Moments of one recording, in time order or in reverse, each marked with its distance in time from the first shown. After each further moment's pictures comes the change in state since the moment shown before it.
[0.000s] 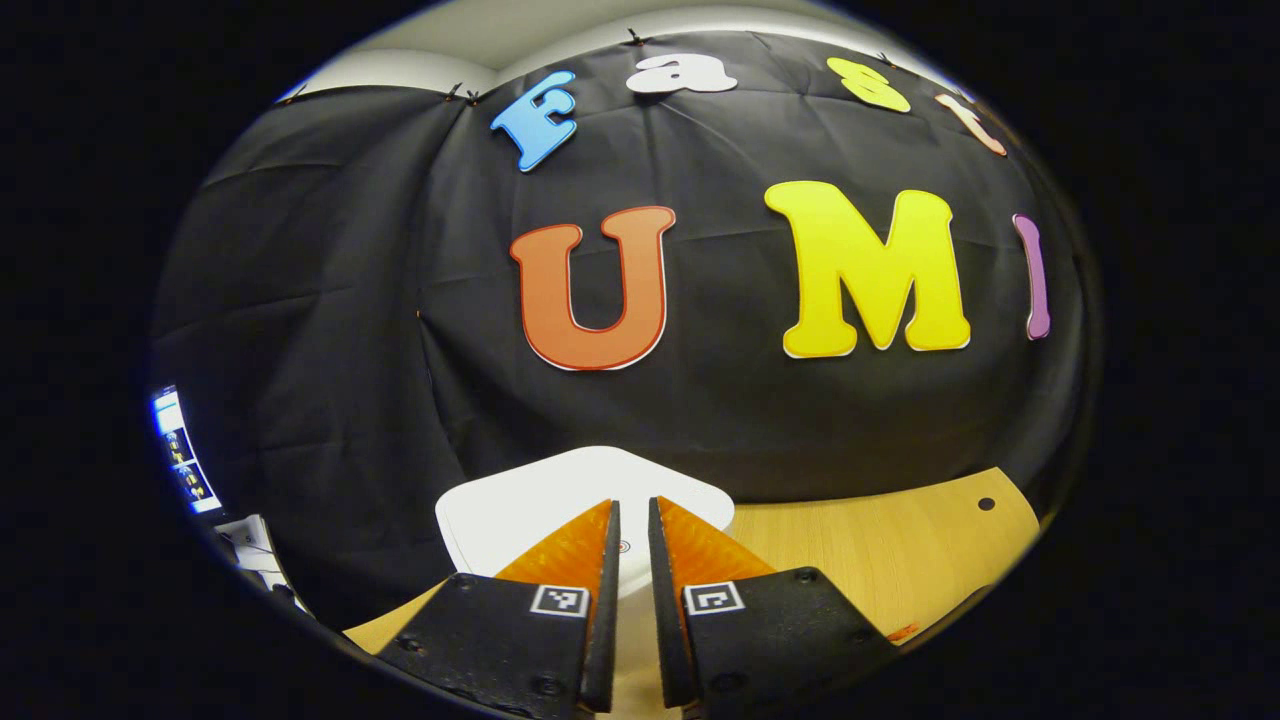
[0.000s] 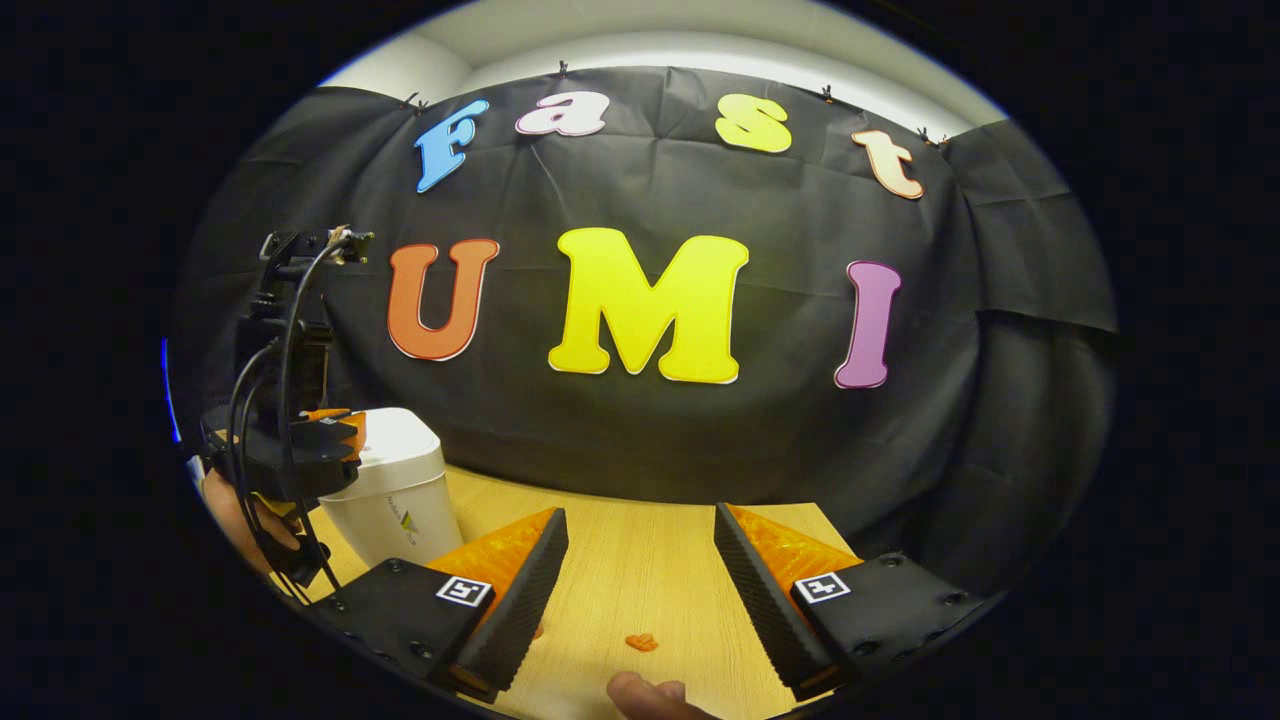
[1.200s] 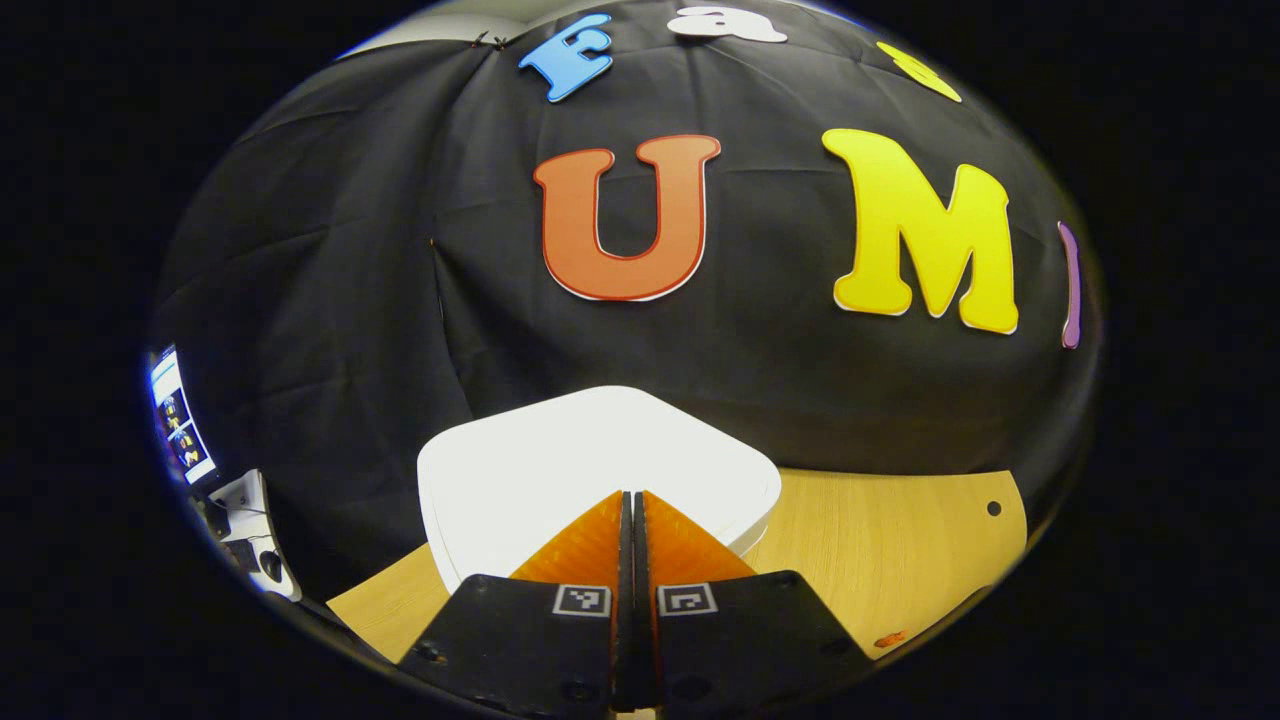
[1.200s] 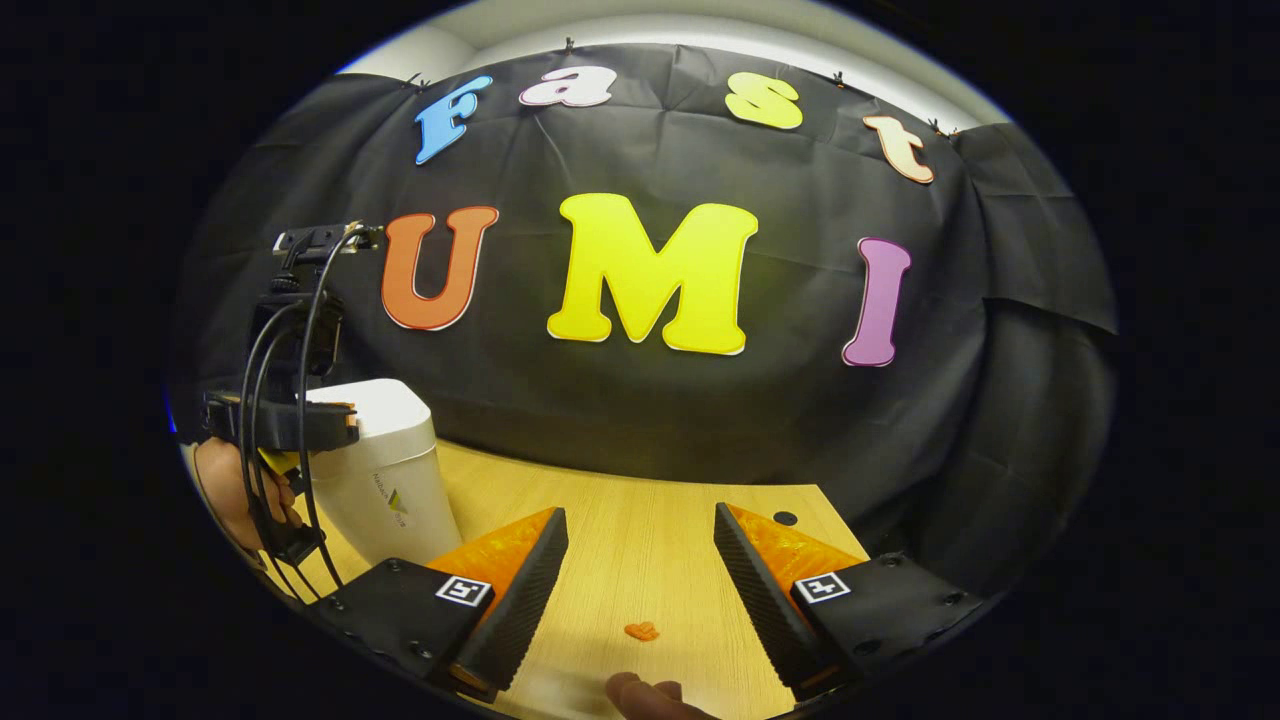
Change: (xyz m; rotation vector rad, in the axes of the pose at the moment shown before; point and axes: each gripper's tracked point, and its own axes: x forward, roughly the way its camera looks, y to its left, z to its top) left arm 0.023 0.008 -0.038 -0.063 0.198 0.051; right arm 0.018 0.004 -0.024 -0.007 0.070 -0.013
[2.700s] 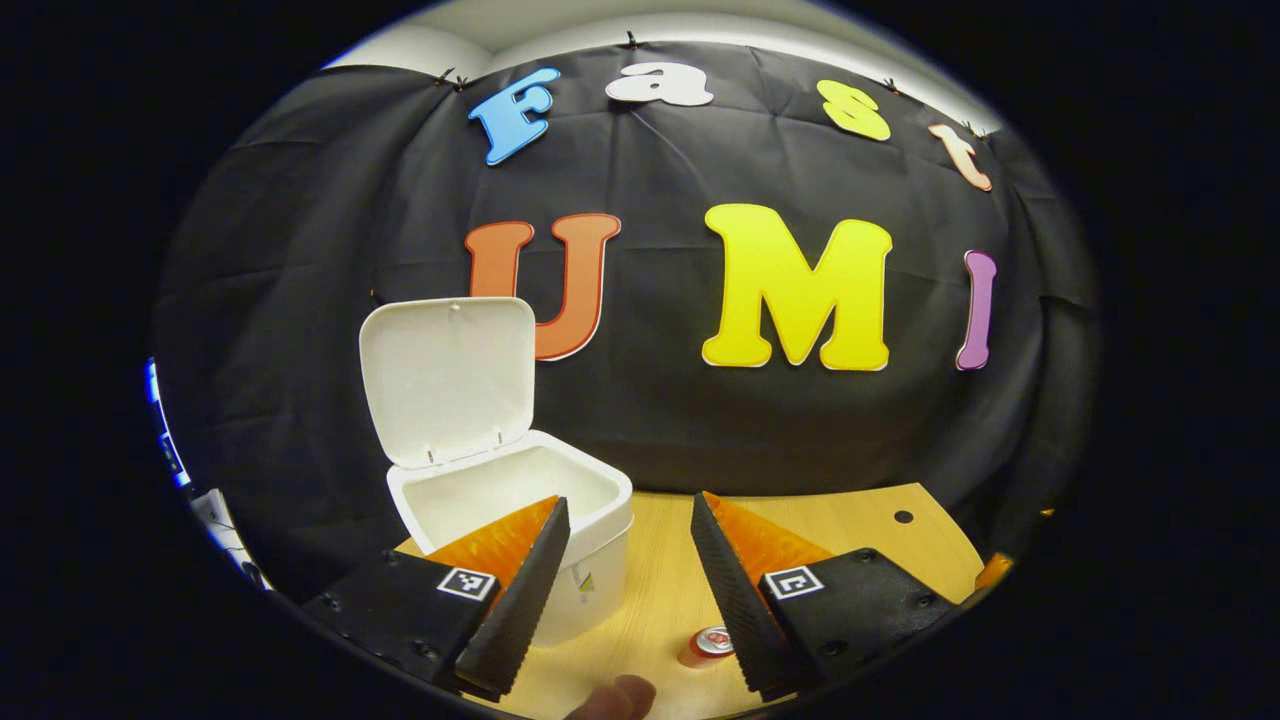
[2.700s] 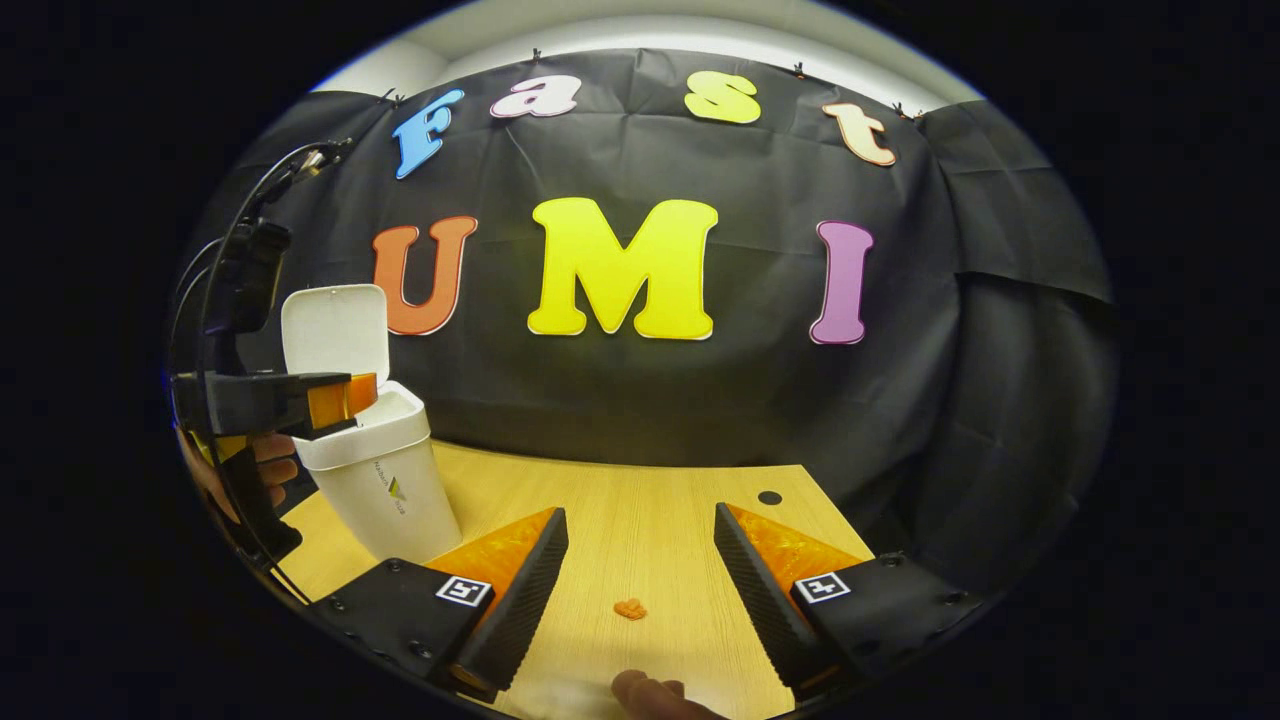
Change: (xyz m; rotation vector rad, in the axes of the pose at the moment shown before) left arm -0.107 -0.062 0.021 0.011 -0.158 -0.264; right arm -0.038 -0.036 -0.026 0.067 0.014 -0.023
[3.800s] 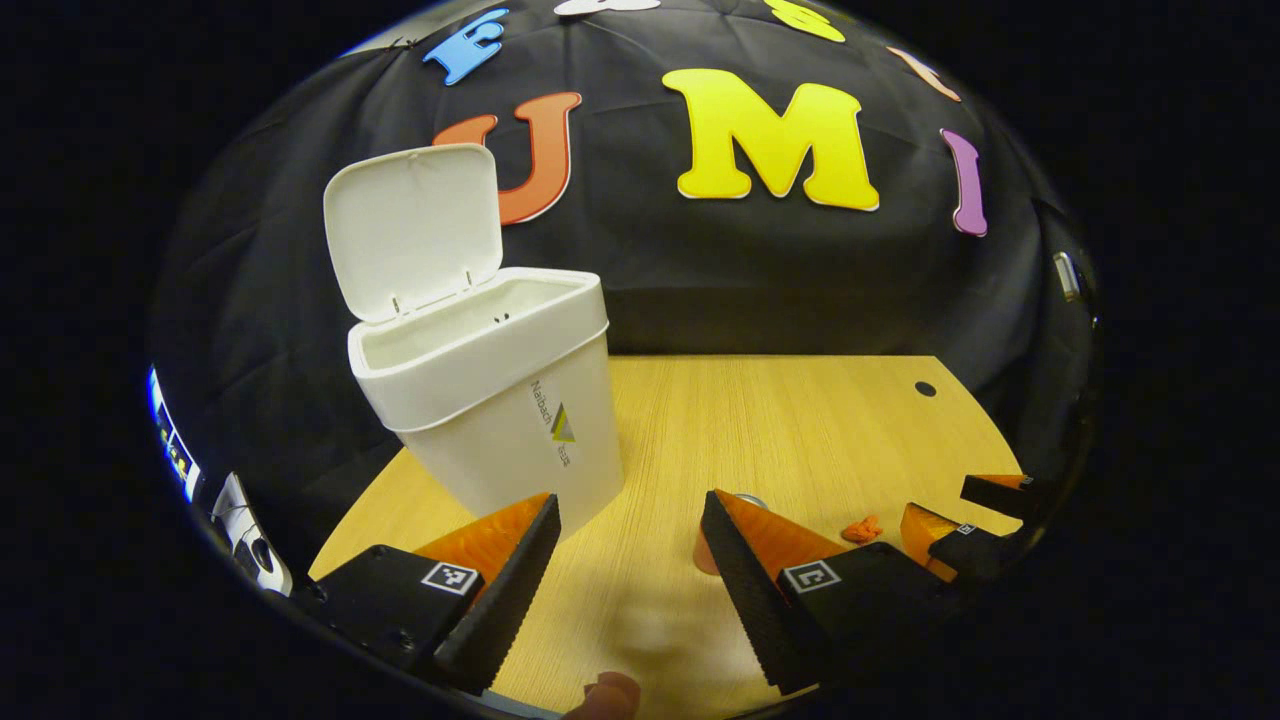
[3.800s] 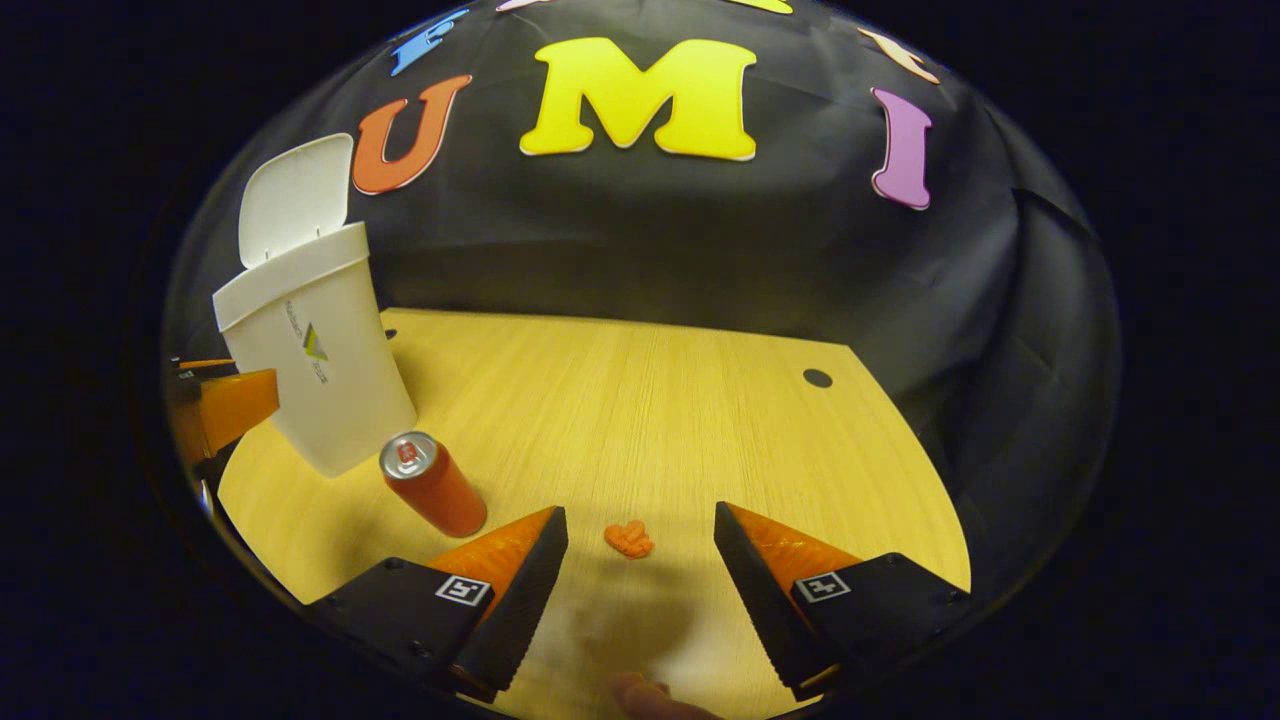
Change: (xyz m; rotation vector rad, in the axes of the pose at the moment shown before) left arm -0.007 -0.016 -0.163 0.111 0.349 0.033; right arm 0.119 -0.006 -0.191 -0.053 0.414 0.025
